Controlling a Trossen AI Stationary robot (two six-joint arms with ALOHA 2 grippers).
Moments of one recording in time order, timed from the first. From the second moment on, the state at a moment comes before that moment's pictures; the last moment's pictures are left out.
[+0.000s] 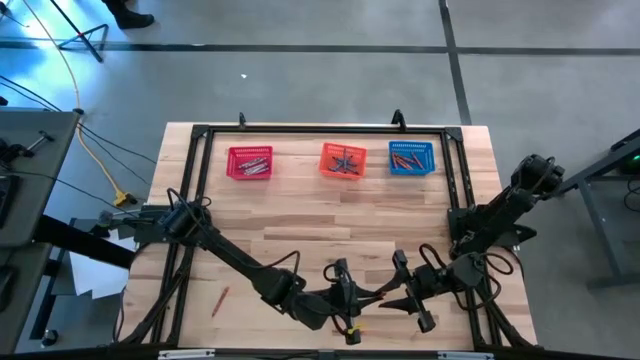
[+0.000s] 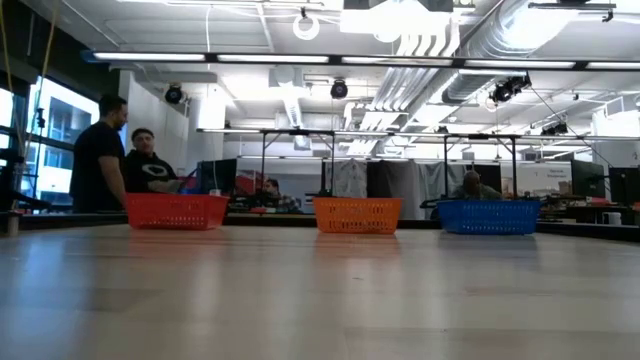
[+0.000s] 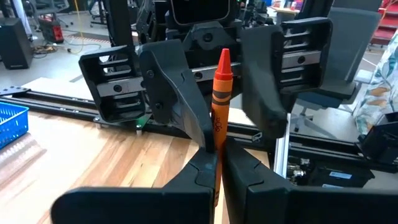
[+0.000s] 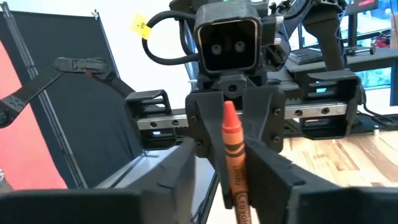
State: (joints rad) left arm -0.56 2.13 1.71 0.22 -0.70 -0.22; right arm 0.86 1.39 0.60 0.92 0.55 0.16
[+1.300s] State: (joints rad) left arm -0.56 2.13 1.71 0.17 -0.64 -0.22; right arm 0.87 1.39 0.60 0.87 0.70 0.16
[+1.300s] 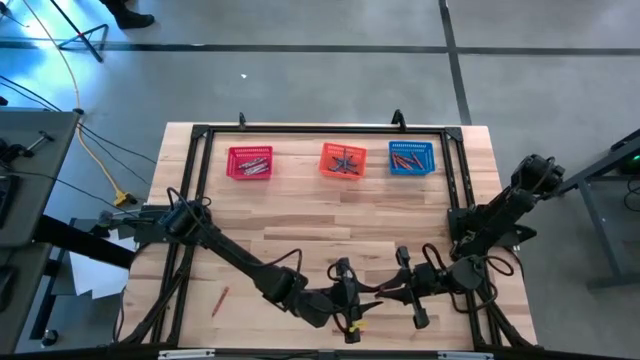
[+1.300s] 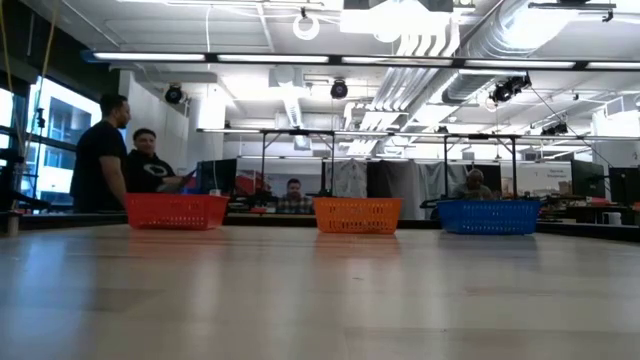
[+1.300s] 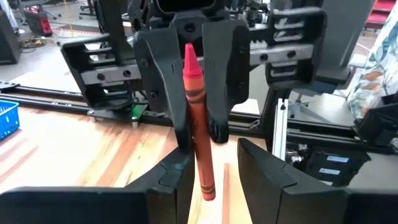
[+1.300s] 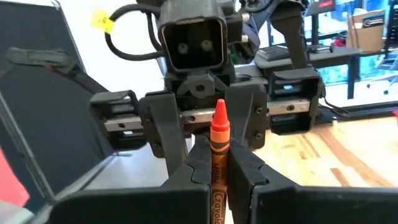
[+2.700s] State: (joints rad) left arm -0.55 2.13 1.71 0.04 -0.66 -0.17; right arm 0.25 0.80 0.60 -0.77 0.92 0.95
